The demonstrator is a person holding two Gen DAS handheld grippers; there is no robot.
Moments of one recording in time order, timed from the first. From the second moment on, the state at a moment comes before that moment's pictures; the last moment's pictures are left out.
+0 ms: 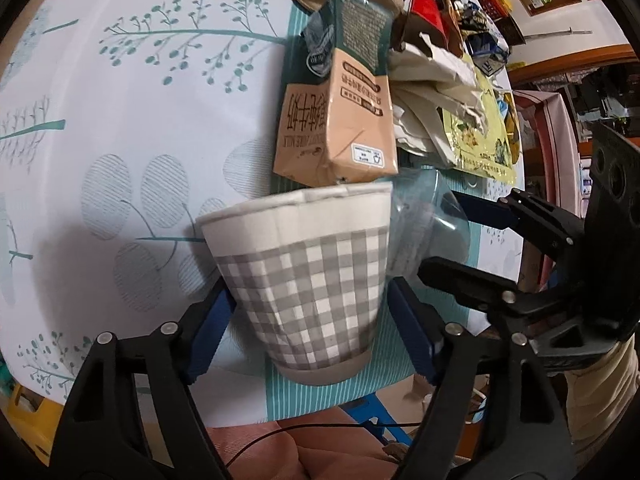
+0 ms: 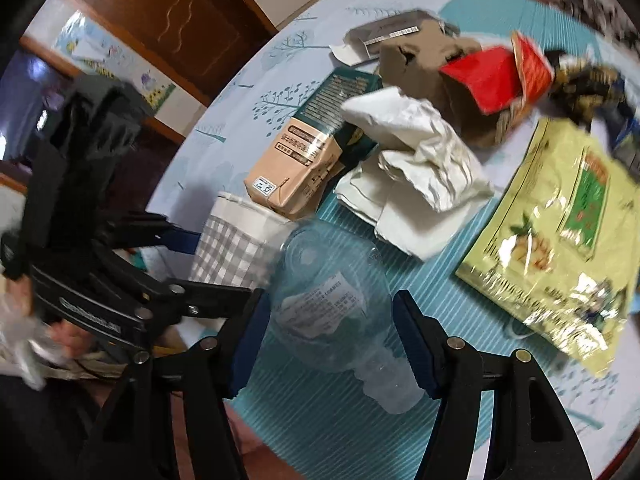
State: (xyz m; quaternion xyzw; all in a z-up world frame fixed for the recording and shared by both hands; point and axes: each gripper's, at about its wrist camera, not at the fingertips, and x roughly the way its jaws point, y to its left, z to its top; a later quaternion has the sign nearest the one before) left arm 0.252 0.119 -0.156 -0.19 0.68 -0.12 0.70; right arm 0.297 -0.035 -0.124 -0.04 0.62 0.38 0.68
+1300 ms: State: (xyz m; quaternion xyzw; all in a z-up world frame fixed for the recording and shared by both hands) left arm 0.123 0.091 -0.009 -0.10 0.54 -0.15 0.82; right arm 0.126 -0.098 -0.006 0.11 0.53 0.26 0.80
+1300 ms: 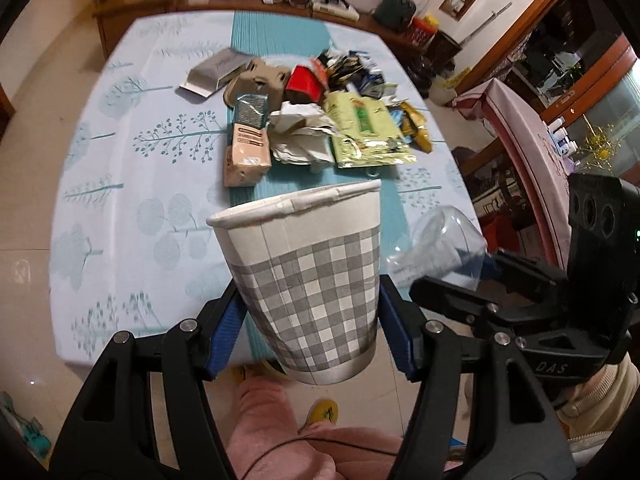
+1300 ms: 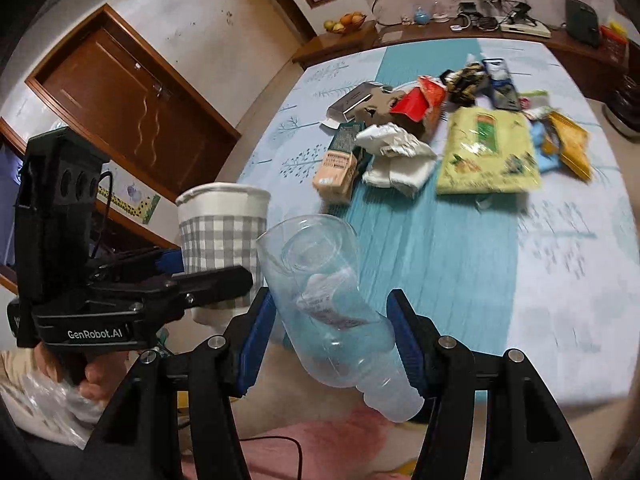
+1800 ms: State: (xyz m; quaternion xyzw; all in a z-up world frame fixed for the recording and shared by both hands) left arm -0.052 0.010 -0.052 -0.08 0.55 -0.12 0.82; right arm -0.033 -0.178 -0.069 0.16 0.58 0.20 0.77
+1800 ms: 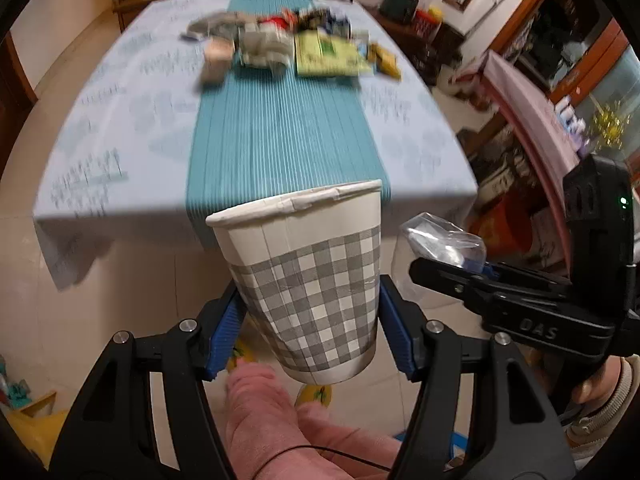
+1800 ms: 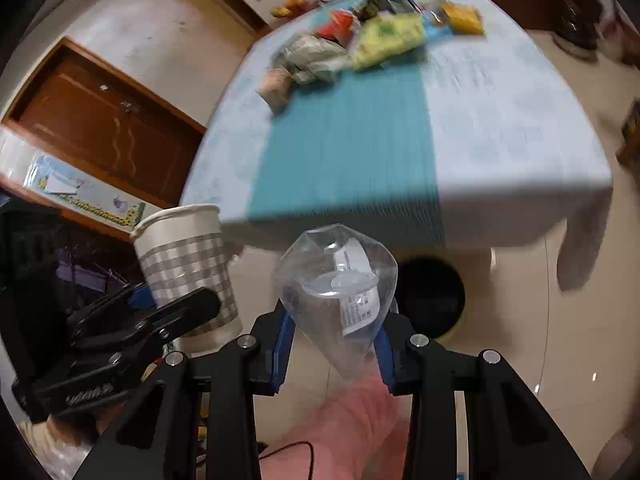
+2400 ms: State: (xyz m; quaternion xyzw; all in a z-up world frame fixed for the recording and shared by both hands) left arm -0.036 -0.015 -0.293 -0.05 0.57 -0.12 0.81; right arm -0.068 -0.191 -0.328 0.23 0.62 0.10 0.74
